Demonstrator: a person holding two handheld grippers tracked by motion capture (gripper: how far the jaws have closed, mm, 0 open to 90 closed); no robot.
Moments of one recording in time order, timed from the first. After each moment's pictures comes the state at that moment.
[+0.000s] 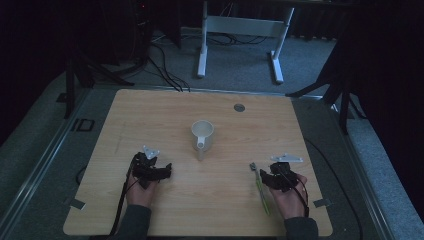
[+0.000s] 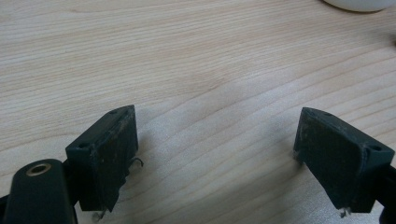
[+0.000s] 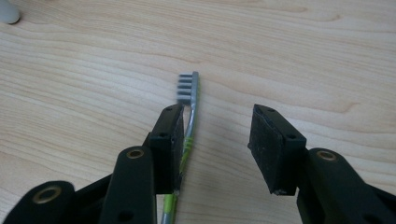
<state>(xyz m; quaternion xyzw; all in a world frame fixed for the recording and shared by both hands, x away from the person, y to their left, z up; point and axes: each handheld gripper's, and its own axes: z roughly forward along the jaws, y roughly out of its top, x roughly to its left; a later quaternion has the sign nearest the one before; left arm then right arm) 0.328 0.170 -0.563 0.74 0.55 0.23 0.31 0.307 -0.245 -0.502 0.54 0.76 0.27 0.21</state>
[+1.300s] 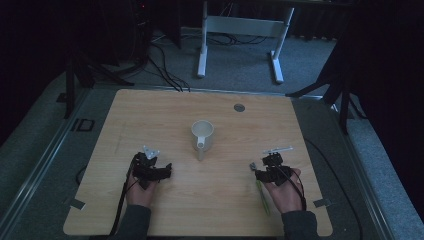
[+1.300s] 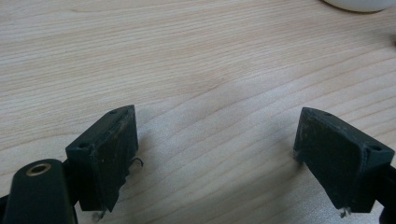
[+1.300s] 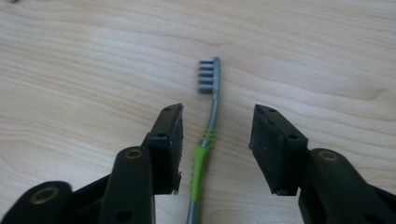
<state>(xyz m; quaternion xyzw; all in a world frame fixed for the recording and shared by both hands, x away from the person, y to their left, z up) 0.328 0.170 -0.563 0.74 0.55 0.23 0.31 0.324 -0.224 -0.488 0.57 0.79 0.20 0.14</state>
